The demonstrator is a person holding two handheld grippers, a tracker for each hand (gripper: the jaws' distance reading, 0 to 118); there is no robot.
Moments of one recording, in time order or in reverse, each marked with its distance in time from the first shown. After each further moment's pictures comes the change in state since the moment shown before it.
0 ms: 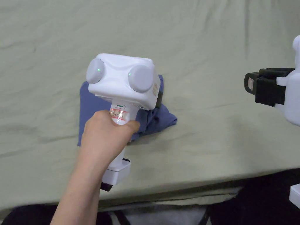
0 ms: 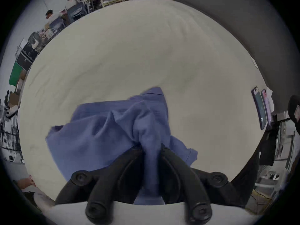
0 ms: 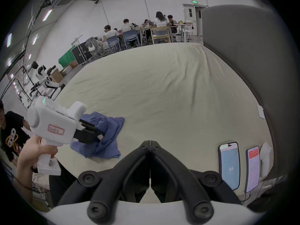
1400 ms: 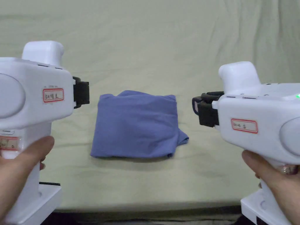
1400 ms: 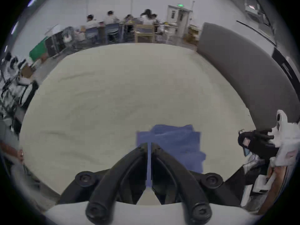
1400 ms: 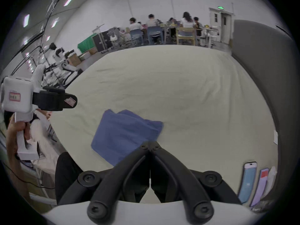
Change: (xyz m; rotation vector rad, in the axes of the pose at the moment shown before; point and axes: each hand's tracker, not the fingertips) left arm -0.149 -0.089 0.154 0.344 0.044 0.303; right arm -0.124 0.023 -0.045 -0.064 0.171 0.195
